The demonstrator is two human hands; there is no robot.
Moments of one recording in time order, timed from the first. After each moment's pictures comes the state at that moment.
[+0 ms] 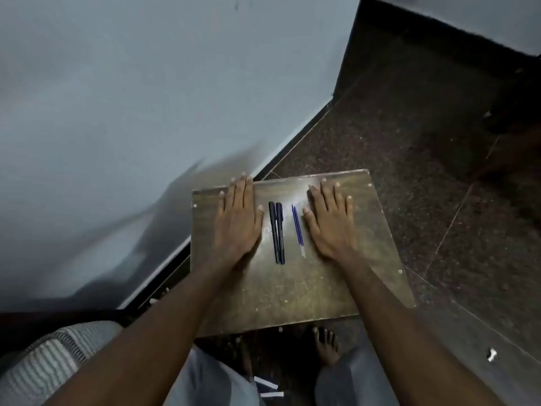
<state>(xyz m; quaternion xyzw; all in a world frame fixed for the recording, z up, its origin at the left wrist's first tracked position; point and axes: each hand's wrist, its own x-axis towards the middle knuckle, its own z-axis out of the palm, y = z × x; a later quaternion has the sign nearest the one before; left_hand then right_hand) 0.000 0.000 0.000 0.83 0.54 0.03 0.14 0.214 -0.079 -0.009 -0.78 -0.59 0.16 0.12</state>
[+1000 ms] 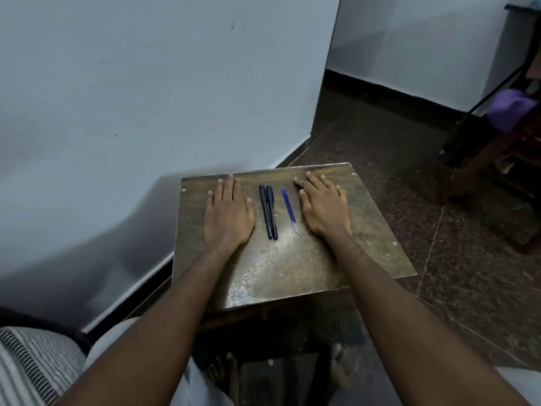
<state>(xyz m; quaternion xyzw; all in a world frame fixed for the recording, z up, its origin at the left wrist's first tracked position) -0.011 -0.033 -0.033 0.82 0.56 0.08 0.09 0.207 -0.096 -0.034 -0.79 -0.58 0.03 0.18</state>
